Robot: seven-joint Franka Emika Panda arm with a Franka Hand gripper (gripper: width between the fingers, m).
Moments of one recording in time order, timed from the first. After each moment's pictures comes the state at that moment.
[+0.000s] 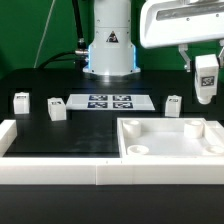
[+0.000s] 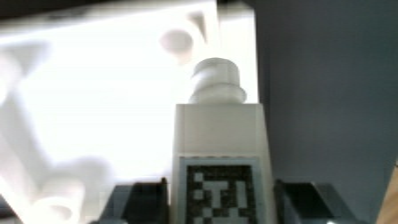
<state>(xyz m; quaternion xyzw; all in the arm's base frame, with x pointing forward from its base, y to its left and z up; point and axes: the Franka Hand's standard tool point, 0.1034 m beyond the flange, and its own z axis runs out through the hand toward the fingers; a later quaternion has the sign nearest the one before) 0.539 0.123 0.131 -0.99 0.06 -0.13 0.06</state>
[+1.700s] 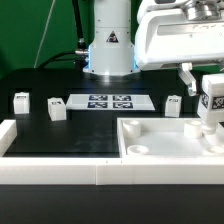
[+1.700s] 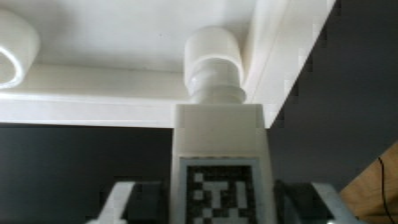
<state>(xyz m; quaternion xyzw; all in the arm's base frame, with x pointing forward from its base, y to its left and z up) 0.595 0.111 0.108 -0.96 -0.06 -0.26 0.04</state>
